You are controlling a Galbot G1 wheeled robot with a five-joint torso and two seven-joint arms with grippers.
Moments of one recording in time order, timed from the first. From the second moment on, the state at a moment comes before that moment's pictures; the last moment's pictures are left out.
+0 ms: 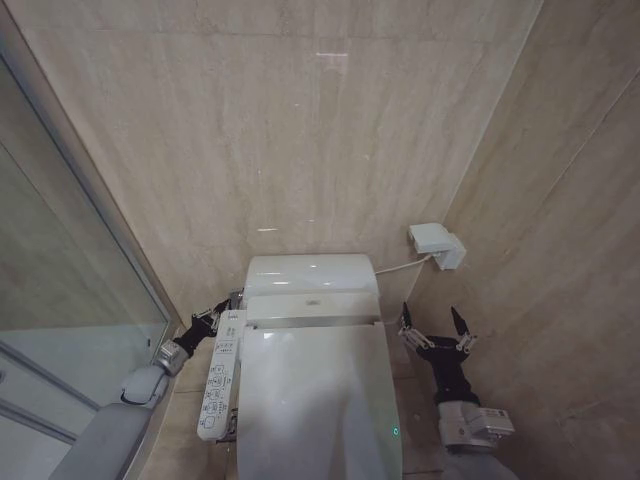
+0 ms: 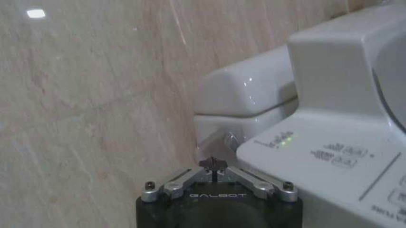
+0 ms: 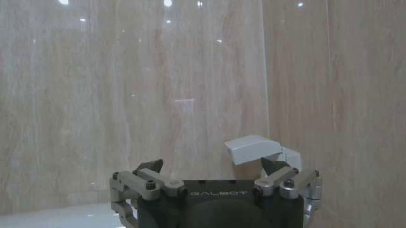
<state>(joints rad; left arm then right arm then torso) 0.83 -1.06 -0.29 -1.08 -0.19 -0.48 0.41 -1.61 1.49 0.54 2.22 0.12 0.13 0.16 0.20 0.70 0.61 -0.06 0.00</state>
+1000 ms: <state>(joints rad) 0.77 -1.08 -0.27 -1.02 -0.19 -0.48 0.41 -1.61 1.49 0.54 2.22 0.12 0.13 0.16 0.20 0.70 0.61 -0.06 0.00</state>
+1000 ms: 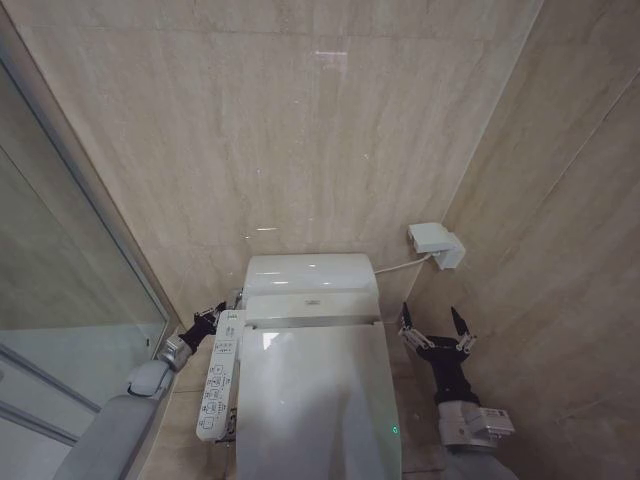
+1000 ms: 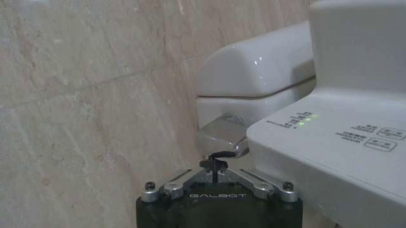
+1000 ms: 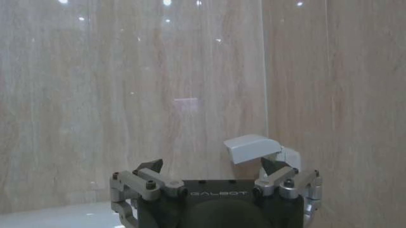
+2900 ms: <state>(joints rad) 1.63 -1.26 -0.77 -2.09 -0.37 -0.25 -0.03 -1.61 1.49 0.54 2.22 0.12 0.13 0.16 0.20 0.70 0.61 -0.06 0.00</state>
